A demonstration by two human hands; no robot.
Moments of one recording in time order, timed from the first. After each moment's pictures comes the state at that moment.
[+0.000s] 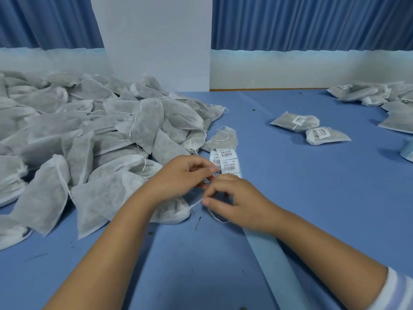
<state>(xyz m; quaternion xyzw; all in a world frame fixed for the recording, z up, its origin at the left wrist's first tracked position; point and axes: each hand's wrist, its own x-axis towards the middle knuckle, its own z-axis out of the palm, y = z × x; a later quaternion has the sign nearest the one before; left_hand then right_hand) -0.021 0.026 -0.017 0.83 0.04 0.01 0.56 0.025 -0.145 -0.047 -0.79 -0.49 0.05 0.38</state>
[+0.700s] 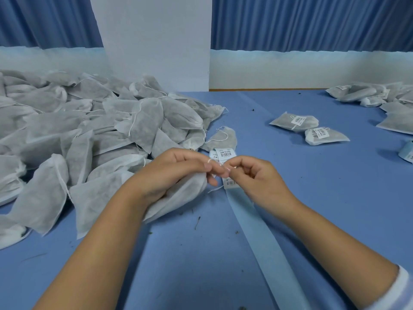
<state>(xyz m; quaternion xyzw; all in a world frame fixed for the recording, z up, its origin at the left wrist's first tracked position) -0.036 0.037 -0.004 0.73 -0.09 -0.01 0.68 0.042 -0.157 -0.035 -0.74 -0.33 0.06 0.59</state>
